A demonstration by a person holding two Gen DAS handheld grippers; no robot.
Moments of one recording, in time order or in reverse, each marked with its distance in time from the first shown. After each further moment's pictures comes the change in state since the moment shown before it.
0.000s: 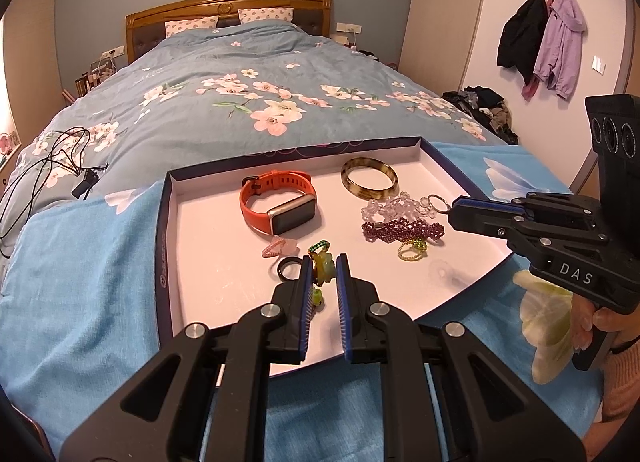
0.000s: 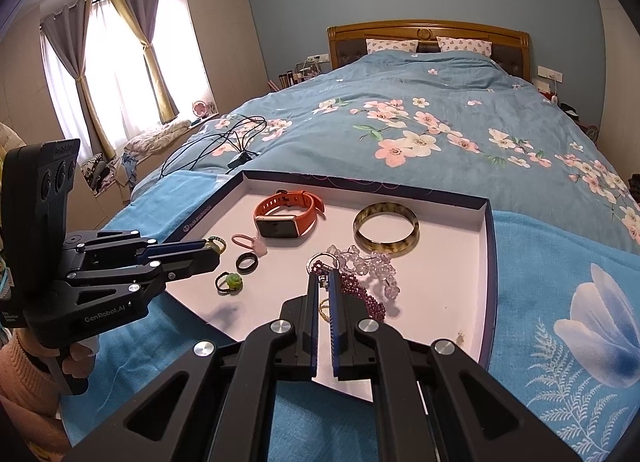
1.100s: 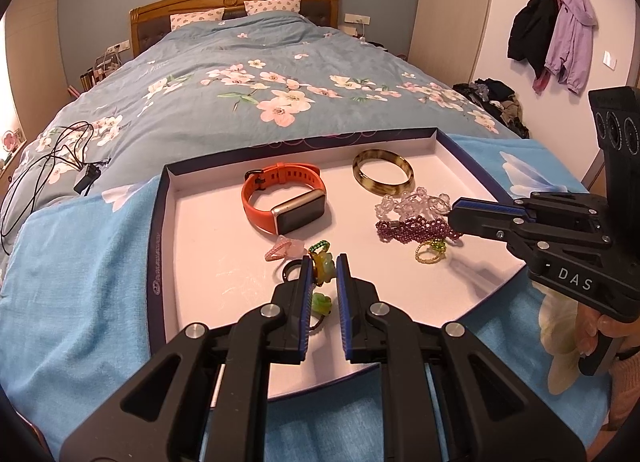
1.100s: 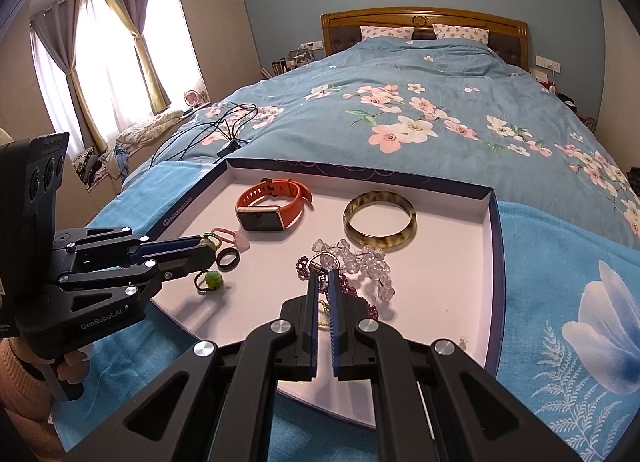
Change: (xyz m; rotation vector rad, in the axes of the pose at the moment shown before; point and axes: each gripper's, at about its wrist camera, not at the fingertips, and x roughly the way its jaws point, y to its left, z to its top) left arm 0.022 0.003 0.004 -0.009 0.033 0.033; right arm 0.022 -0.009 0.002 0.007 0.051 -0.022
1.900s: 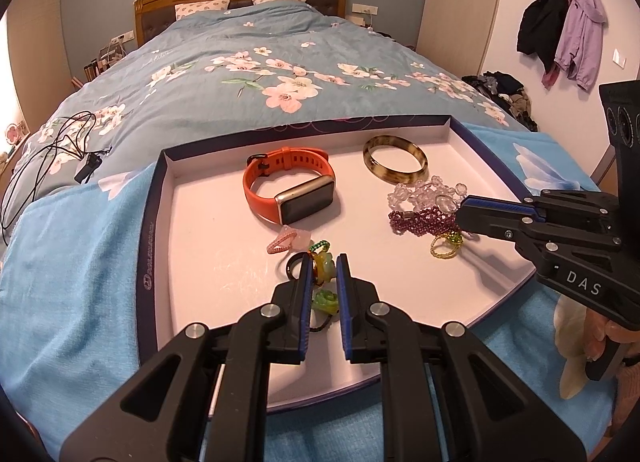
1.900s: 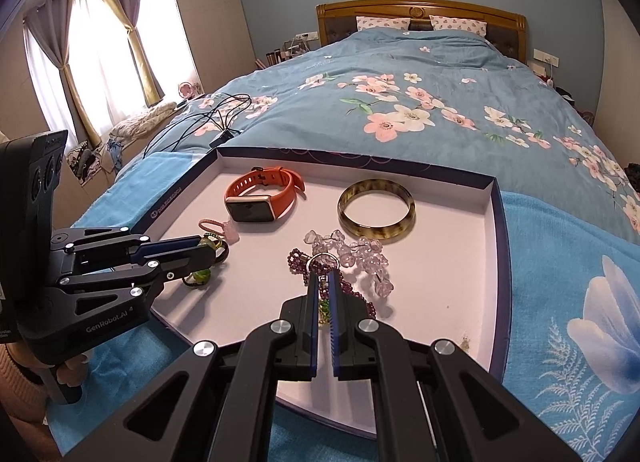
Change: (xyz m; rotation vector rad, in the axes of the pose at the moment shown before) left arm 0.019 0.001 0.000 -0.010 0.042 0.024; right arm 0.013 -0.001 0.000 0.005 0.039 -0.020
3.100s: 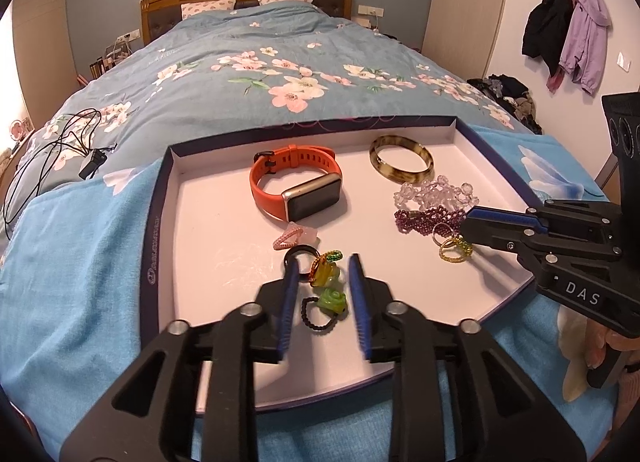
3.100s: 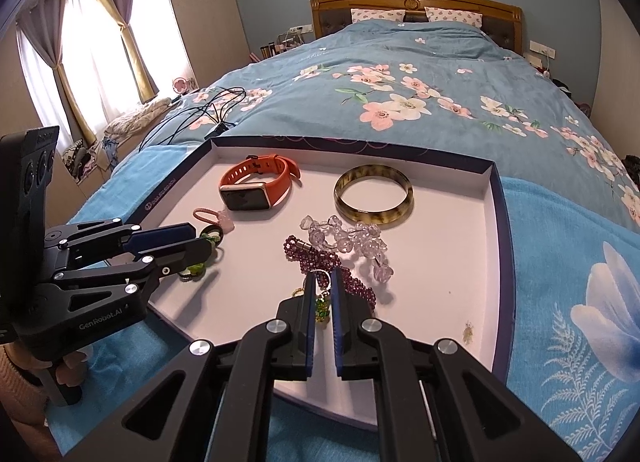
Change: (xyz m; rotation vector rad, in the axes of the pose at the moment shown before) left arm -0.001 0.003 -0.005 -0.012 -0.020 0.014; right arm 0.003 -0.001 -0.007 0.018 0.015 -0.011
